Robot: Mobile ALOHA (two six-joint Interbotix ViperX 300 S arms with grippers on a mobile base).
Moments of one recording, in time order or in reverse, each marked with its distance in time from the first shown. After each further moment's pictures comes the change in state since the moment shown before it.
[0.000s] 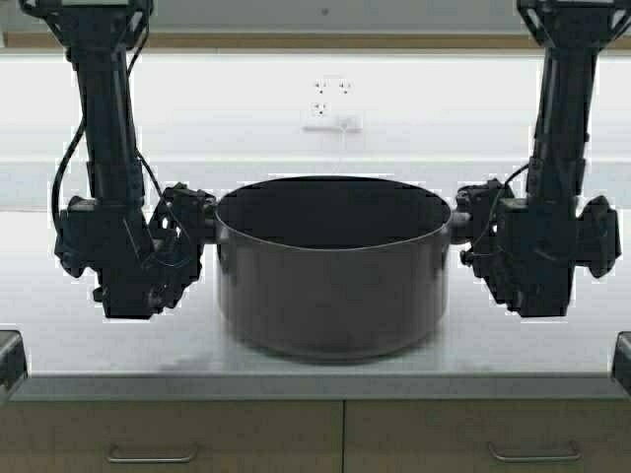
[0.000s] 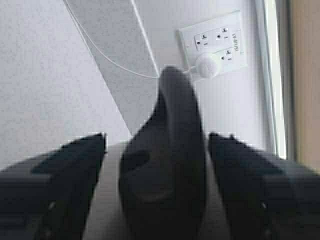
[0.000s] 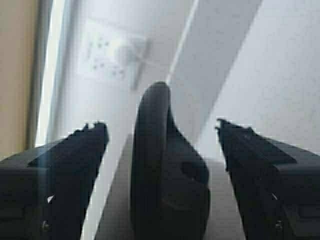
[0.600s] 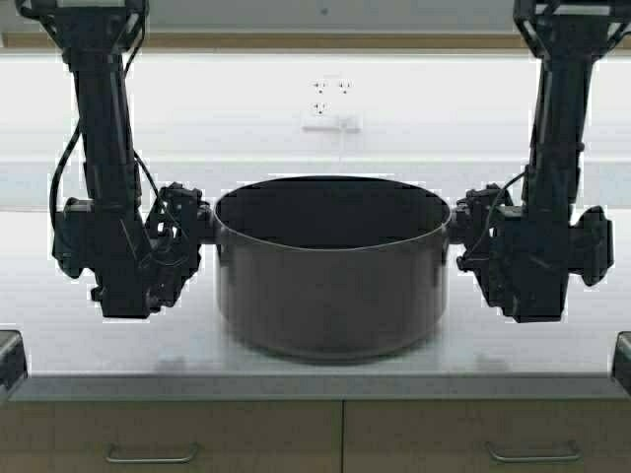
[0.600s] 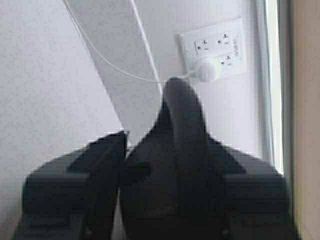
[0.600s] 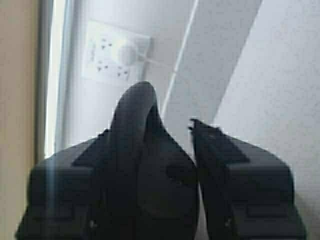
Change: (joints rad) left arm 0.018 0.005 -0.011 0.029 0.002 -0.021; right arm -0.005 0.032 -0.040 -0.014 -0.002 0.049
